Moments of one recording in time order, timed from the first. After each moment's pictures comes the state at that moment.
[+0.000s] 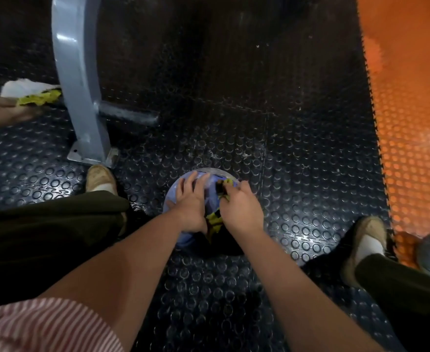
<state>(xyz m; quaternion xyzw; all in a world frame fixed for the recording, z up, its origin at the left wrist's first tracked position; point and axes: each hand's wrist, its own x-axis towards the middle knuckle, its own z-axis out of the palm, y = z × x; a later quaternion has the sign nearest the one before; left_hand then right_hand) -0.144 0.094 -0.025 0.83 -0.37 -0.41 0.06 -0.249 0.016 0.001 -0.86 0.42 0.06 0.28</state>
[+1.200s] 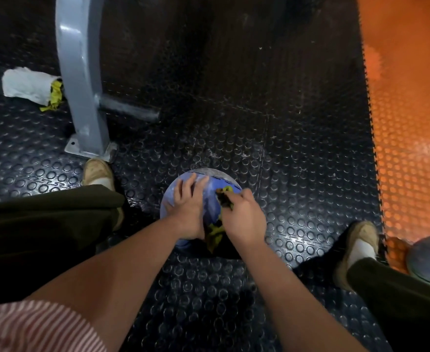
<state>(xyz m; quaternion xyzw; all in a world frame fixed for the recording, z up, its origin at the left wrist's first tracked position) -0.159 0.106 -0.025 0.85 -0.36 -0.38 0.06 -0.267 0.024 -0.007 -0.86 0.43 0.03 0.26</state>
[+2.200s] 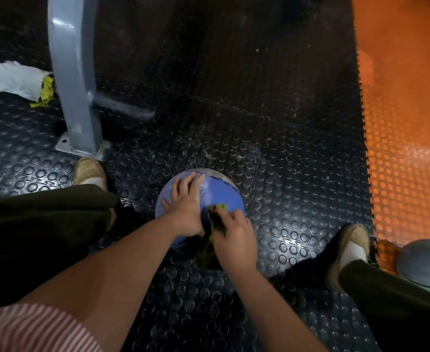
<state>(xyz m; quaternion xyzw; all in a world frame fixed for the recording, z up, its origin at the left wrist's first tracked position) -0.156 0.096 -0.030 0.84 -0.35 -0.40 0.11 -0.293 0.054 -0.015 -0.88 0.40 -0.03 0.27</state>
